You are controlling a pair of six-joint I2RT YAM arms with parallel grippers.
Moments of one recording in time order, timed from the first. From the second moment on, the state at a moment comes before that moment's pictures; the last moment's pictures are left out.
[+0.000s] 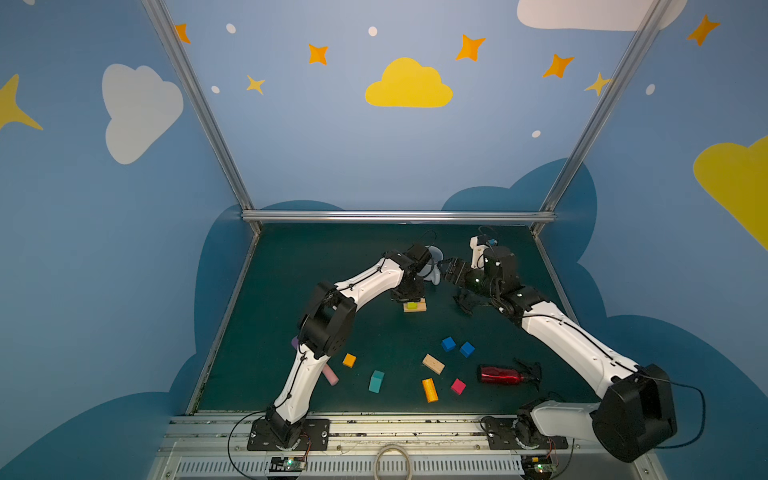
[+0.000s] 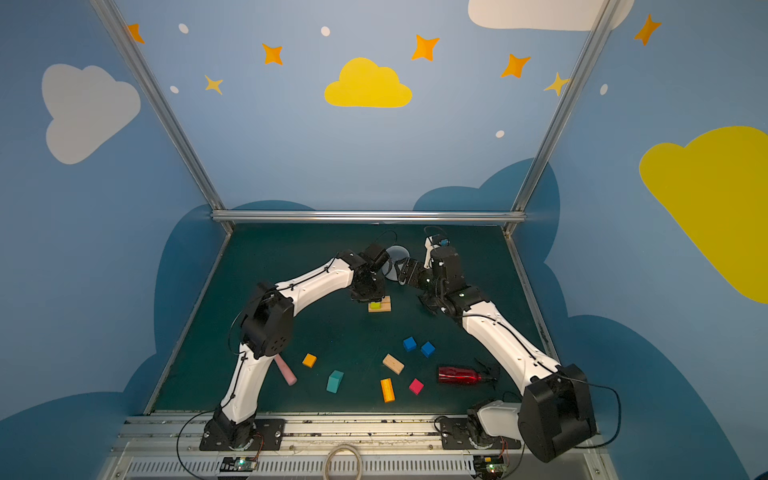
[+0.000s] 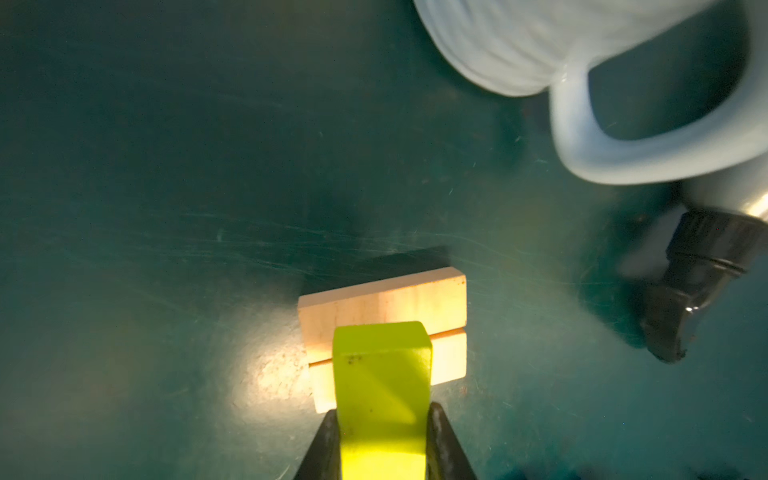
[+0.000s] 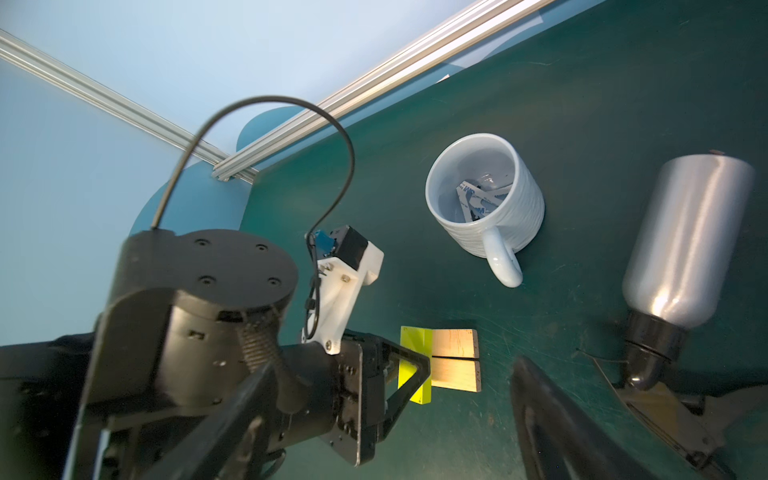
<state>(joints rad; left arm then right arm) -0.69 2.23 1.89 -0.93 0.06 -0.70 0.45 1.30 0.97 -0.16 -0.15 0.65</state>
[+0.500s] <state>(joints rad) -0.70 2.26 1.93 -0.99 0.01 -0.75 0.43 1.30 0.96 -0.16 -0.16 0.65</state>
